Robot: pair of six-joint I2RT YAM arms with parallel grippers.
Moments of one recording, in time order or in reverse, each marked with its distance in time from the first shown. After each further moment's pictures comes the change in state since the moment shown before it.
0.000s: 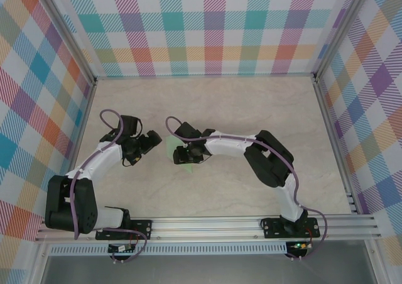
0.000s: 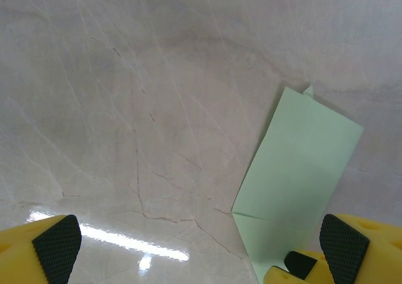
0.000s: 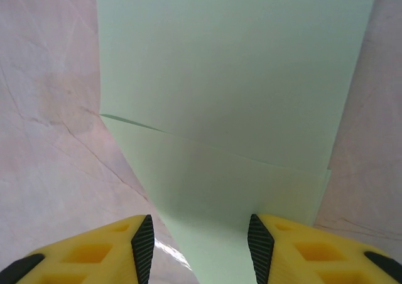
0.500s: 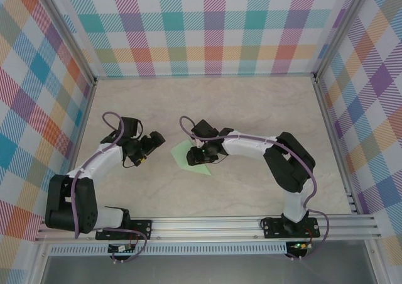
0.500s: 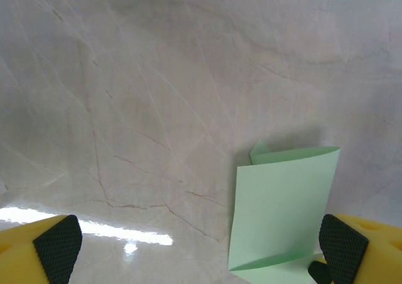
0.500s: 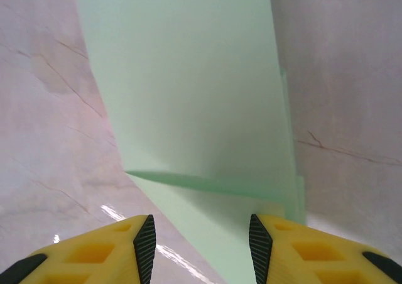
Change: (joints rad) left arm 0.000 0.003 -0.034 0.060 0.121 0.001; right arm -0.074 -0.191 -0.198 0.023 -0.073 -0.099
